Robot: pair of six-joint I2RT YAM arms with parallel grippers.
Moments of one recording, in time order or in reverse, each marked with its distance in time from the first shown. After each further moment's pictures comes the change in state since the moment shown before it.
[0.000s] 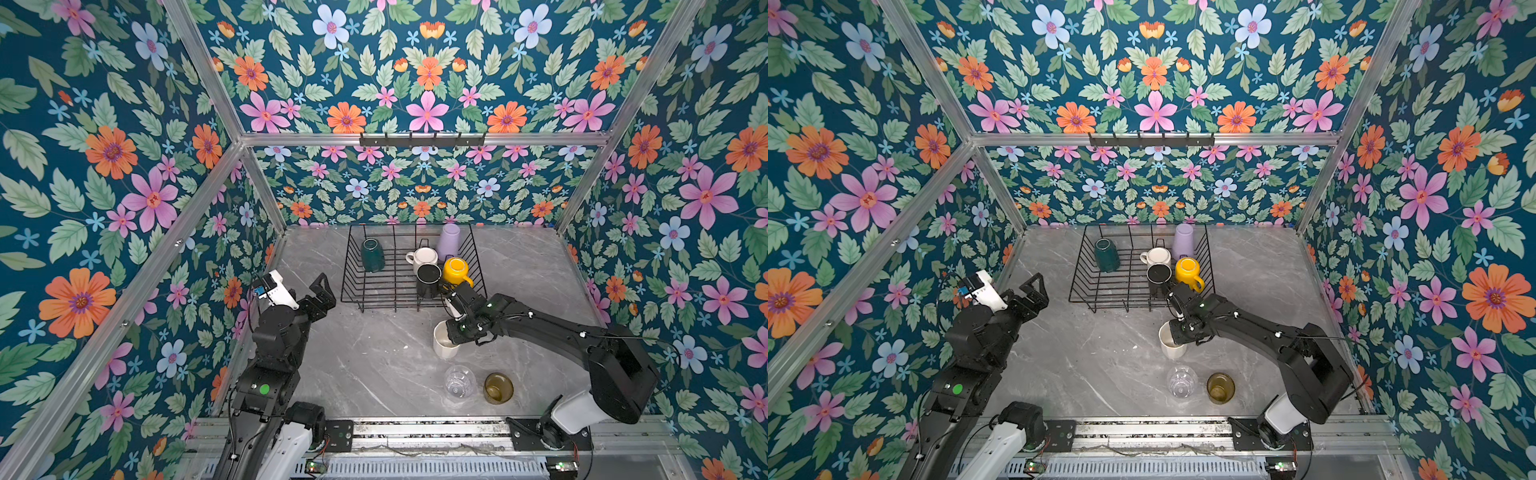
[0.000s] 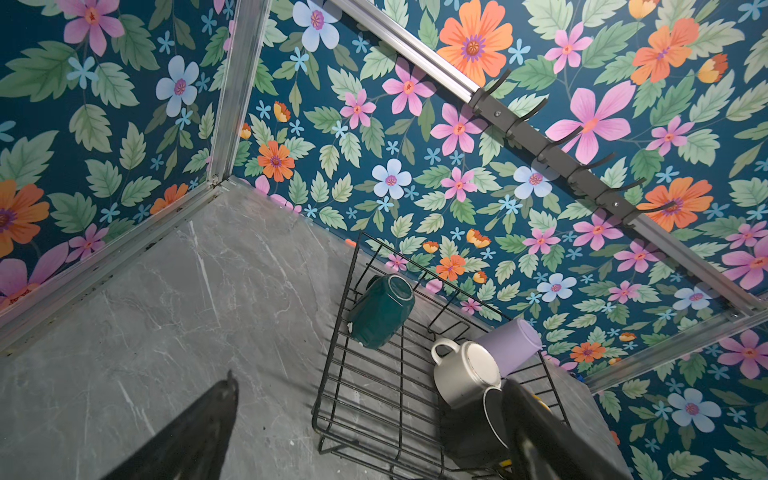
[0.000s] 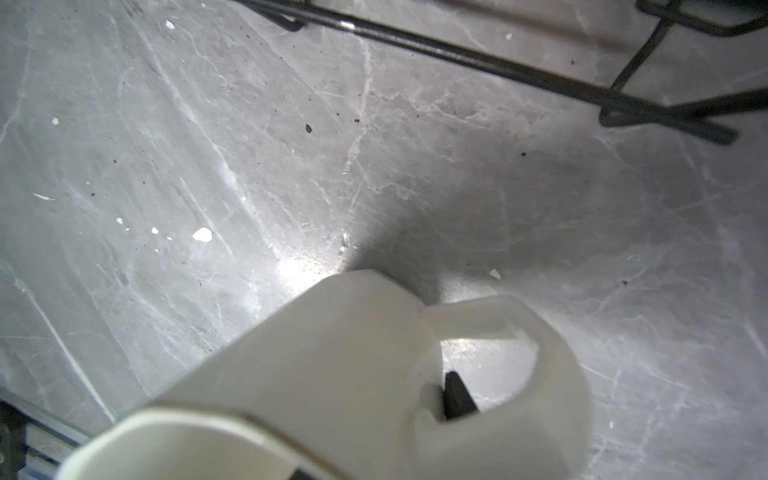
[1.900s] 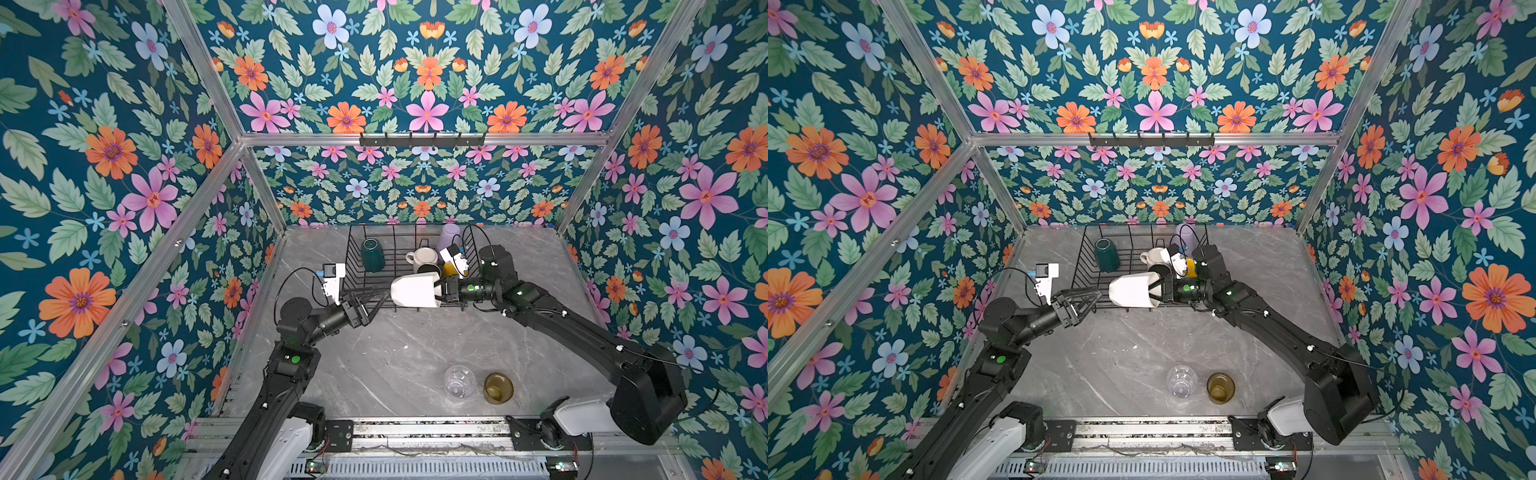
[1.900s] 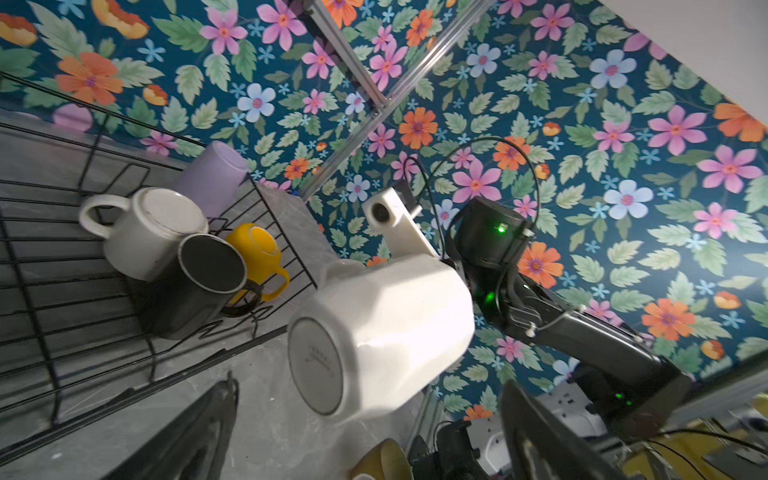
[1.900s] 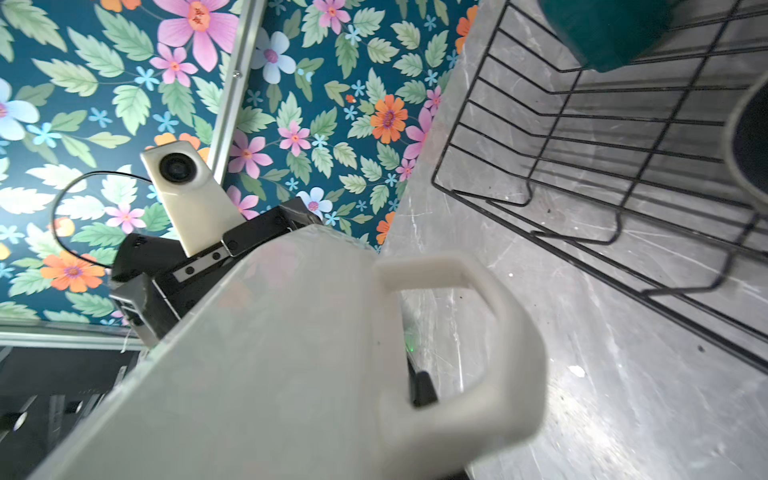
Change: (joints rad) left arm 0.000 0.207 -0.246 0.745 1.042 -0.301; right arm -0.173 -0.131 0.049 0.634 -0.776 0.309
